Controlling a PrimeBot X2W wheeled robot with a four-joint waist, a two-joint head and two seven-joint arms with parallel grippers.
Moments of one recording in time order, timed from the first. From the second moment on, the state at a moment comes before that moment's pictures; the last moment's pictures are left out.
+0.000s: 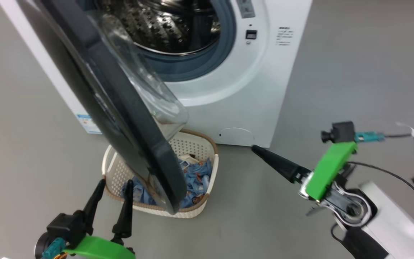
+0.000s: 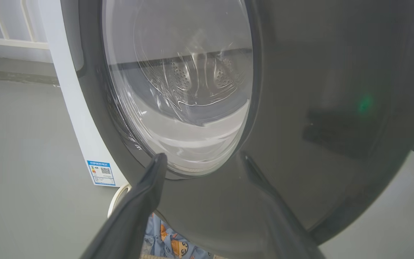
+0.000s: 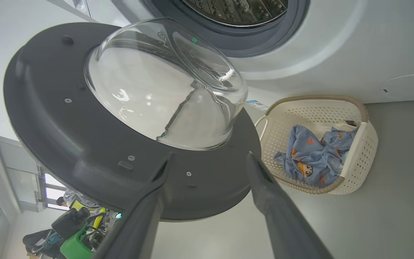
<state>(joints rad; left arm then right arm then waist) -0.10 0.09 -0.19 0.19 -0.35 -0.13 -0.26 -0.52 -0.34 0.55 0.35 1.49 0.13 0.32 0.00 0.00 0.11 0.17</state>
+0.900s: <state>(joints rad) 0.01 0.12 -0.13 0.18 -0.34 -0.13 -0.26 -0.28 -0.54 0.67 0.45 1.36 0.13 -0.19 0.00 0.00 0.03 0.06</state>
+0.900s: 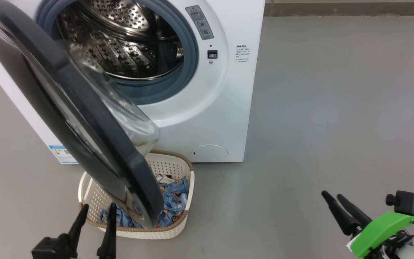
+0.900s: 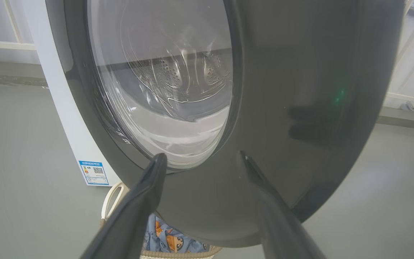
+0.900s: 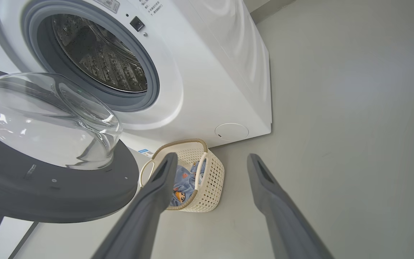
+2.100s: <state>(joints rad) 0.02 0.10 -0.08 0.17 -0.33 -0.13 -0.26 0.01 -0.32 0.08 0.31 0.62 0.13 -0.25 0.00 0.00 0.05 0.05</state>
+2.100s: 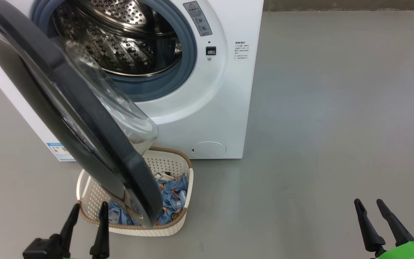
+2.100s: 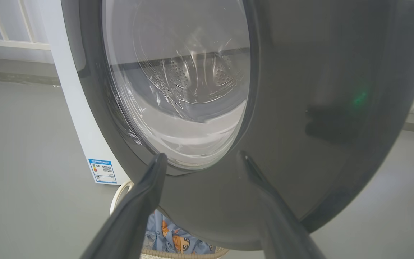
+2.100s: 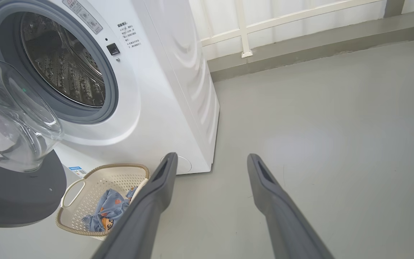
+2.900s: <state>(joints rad) -0.04 0.05 0.02 -0.26 -0.31 -0.13 -0.26 0.04 -0.31 0.05 0.28 0.60 0.13 -0.25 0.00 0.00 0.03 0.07</state>
